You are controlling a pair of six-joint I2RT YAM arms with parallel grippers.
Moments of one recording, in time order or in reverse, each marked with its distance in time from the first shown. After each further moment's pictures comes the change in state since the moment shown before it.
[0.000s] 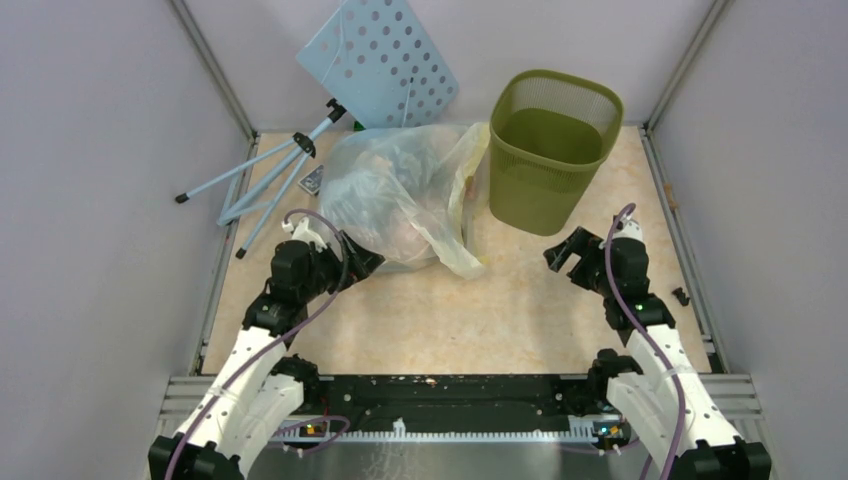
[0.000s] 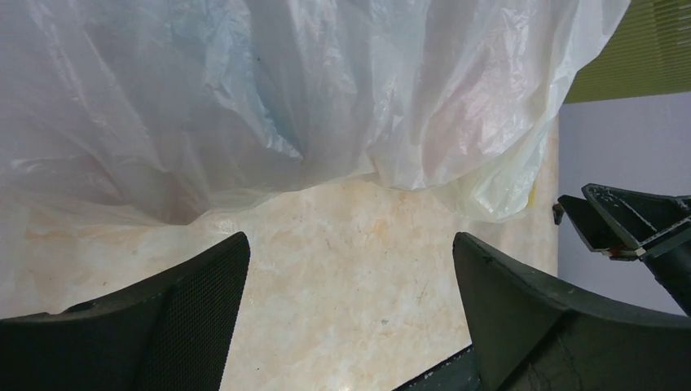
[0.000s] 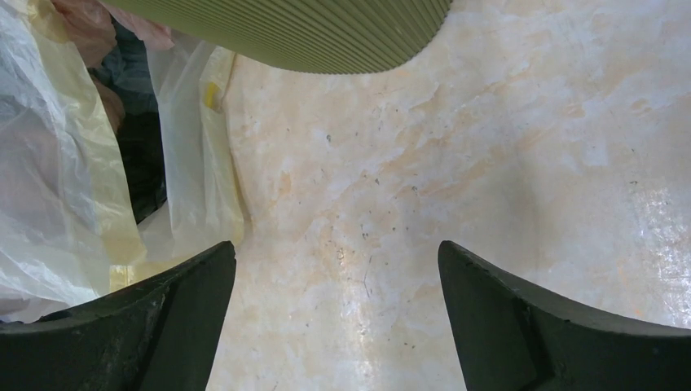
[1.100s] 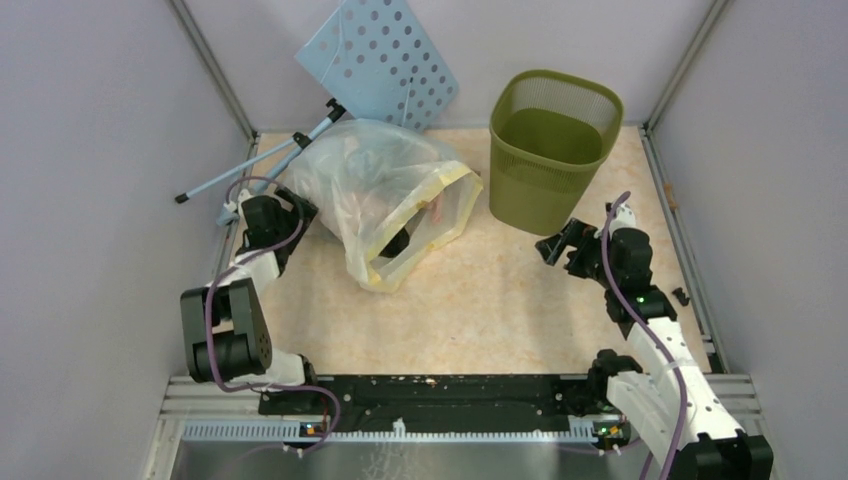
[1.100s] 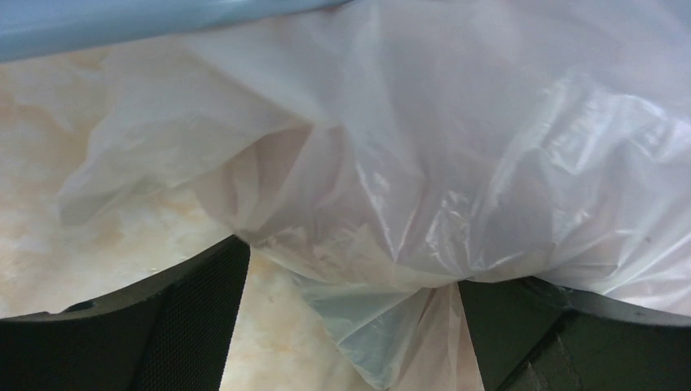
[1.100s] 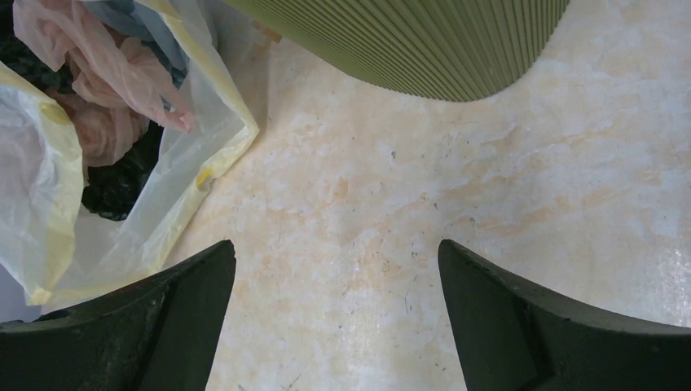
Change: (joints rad) left arm 0.433 0.713 0.211 0.438 -0.147 -0.088; right arm 0.000 0.045 0.057 0.072 -0.138 -0.074
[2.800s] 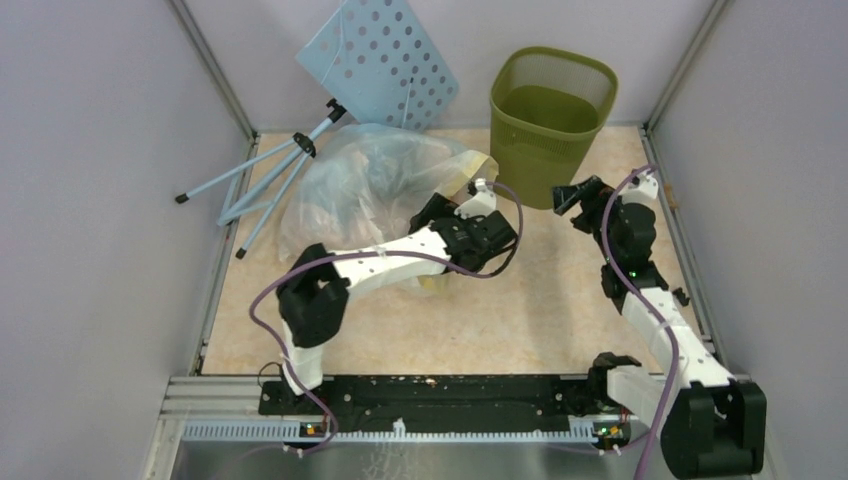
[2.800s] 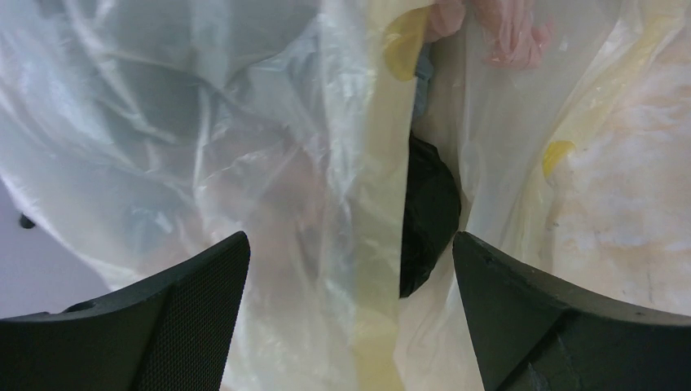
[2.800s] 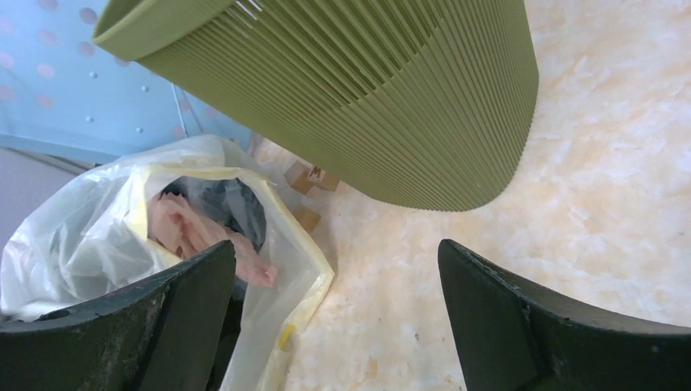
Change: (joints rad) left arm -1.239 0.476 0.858 -0.978 -1.177 0.499; right arm -0.026 0.204 0.066 0.454 0.177 0.104
